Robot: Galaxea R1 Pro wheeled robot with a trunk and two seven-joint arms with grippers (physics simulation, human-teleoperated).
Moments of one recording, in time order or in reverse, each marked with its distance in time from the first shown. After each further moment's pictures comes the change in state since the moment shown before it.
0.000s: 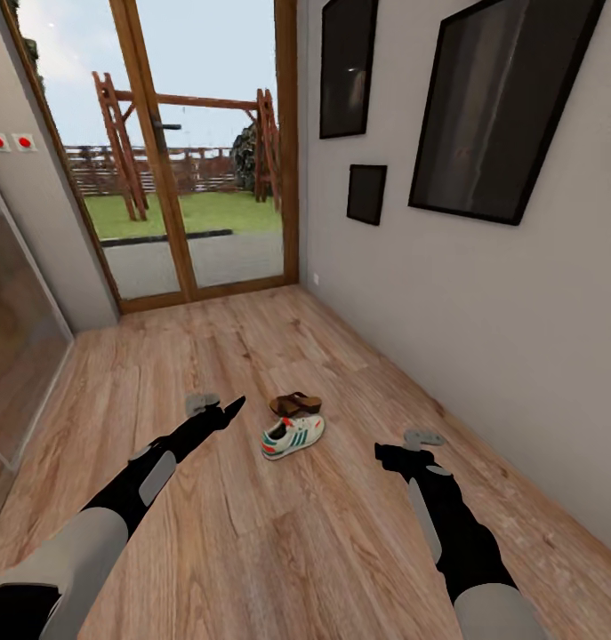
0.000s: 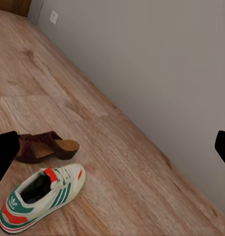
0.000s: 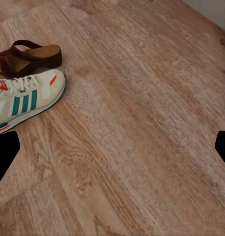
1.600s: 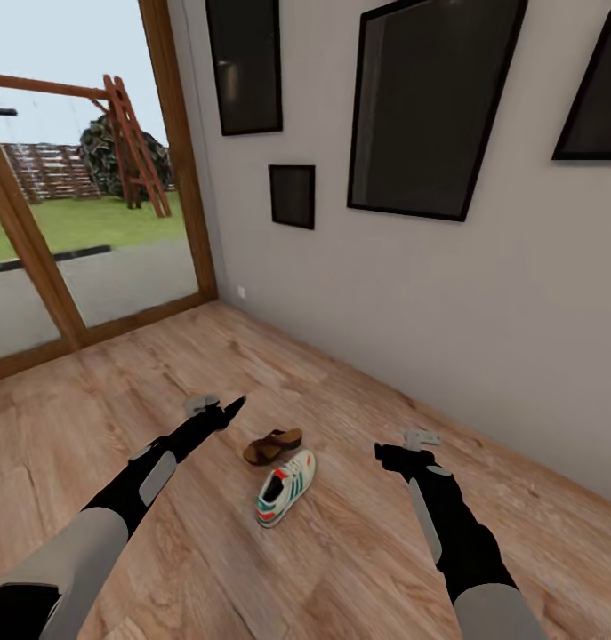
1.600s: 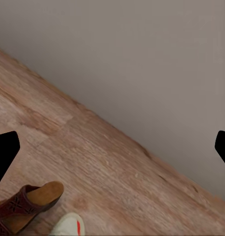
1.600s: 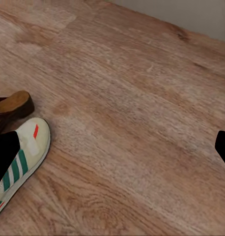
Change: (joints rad) left arm 0.000 0.000 -0.001 0.000 0.000 0.000 -0.001; right arm 0.000 0.000 -0.001 -0.001 0.000 0.000 0.000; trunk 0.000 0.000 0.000
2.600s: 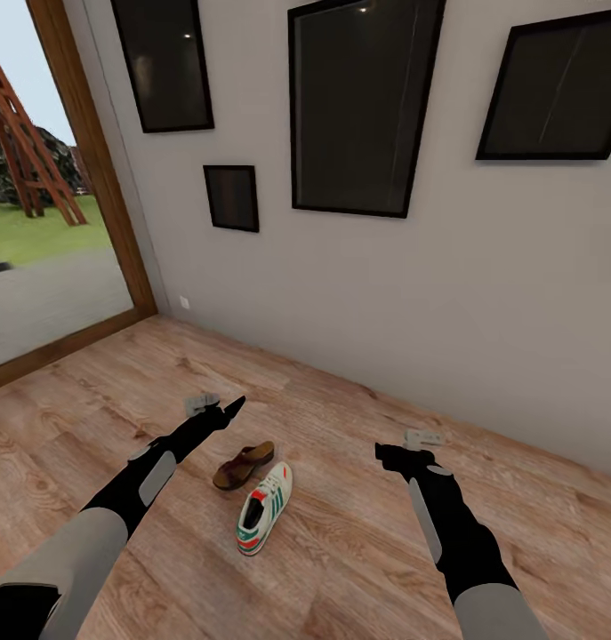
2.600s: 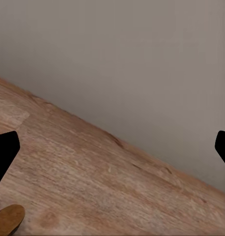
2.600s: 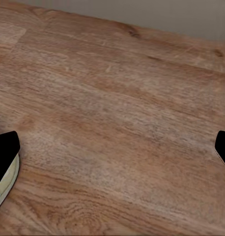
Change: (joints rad) left arm 0.001 0.001 -0.001 0.000 0.000 -0.001 0.001; right arm 0.000 0.000 0.000 0.000 0.000 0.000 -0.001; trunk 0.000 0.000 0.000
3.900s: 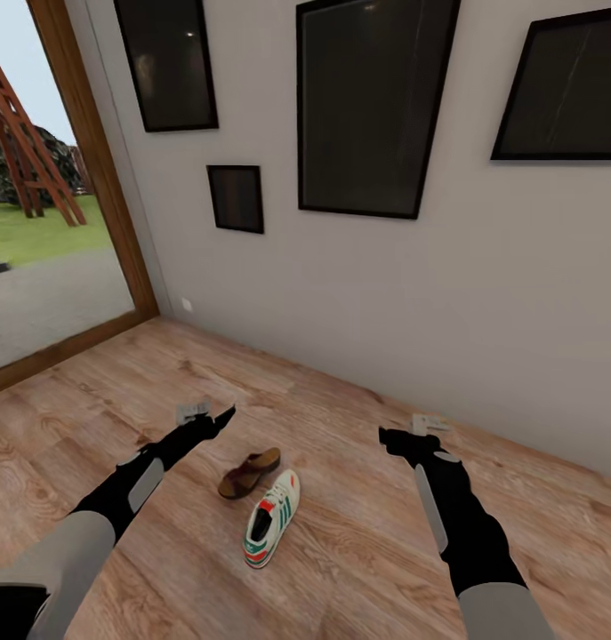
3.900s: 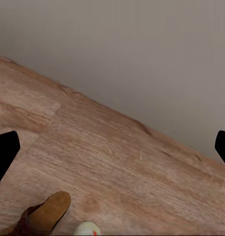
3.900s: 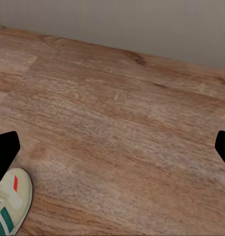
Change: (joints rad) left arm 0.001 0.041 -0.003 0.047 -0.061 -0.003 0.016; right arm 0.000 0.000 -0.001 -0.134 0.000 0.071 0.000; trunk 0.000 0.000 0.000
